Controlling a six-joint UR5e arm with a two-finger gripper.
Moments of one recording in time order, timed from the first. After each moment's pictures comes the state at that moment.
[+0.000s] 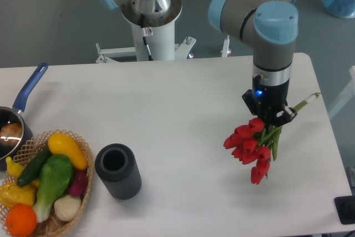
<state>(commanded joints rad) 2.64 -1.91 -1.57 -0.94 1.55 1.41</state>
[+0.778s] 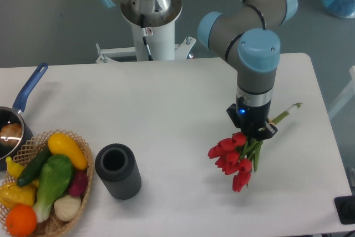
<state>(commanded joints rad) 2.60 -1.97 -1.61 -0.93 1.53 1.36</state>
